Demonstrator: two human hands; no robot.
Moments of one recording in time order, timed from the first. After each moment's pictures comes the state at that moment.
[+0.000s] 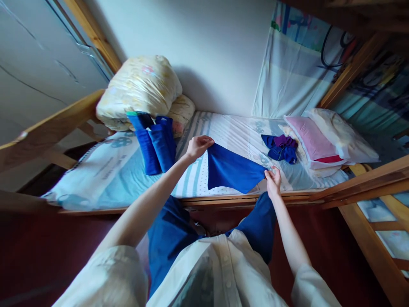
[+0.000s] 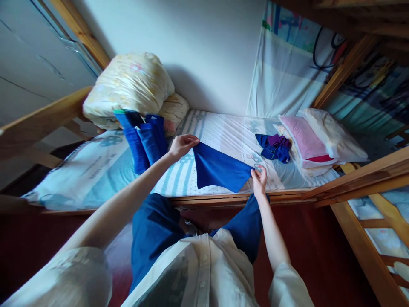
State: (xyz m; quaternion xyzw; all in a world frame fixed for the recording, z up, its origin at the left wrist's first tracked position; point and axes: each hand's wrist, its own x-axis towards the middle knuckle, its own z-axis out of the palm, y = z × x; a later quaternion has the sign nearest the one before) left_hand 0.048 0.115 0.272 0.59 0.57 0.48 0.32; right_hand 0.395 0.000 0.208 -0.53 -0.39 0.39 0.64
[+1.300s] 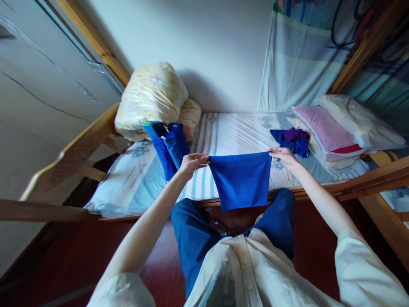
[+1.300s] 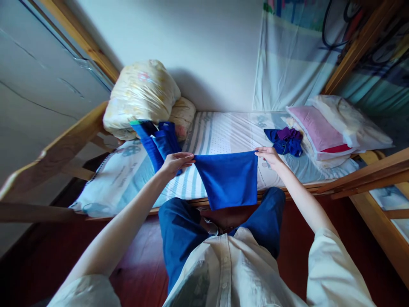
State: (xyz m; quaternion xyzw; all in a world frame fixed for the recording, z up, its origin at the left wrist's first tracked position) left_hand -0.022 0.069 0.260 0.38 0.60 0.49 0.52; right_hand 0.384 0.084 0.292 -0.58 -0.50 0.50 0.40
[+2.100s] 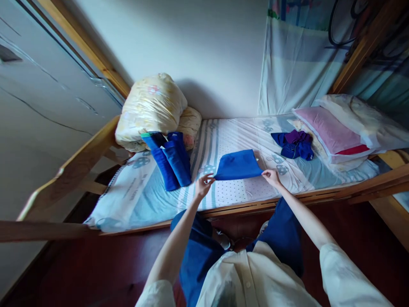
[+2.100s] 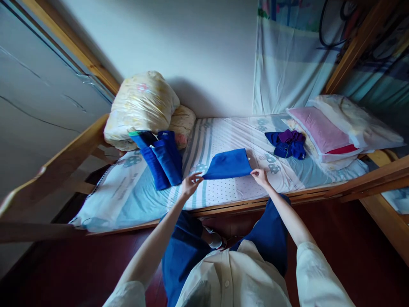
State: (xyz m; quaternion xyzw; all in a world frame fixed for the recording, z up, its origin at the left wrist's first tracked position) left_hand -0.019 0.073 0.126 0.57 0.67 0.36 0.31; right_hand 0.372 0.094 0.118 -0.59 -0.63 0.34 0.37
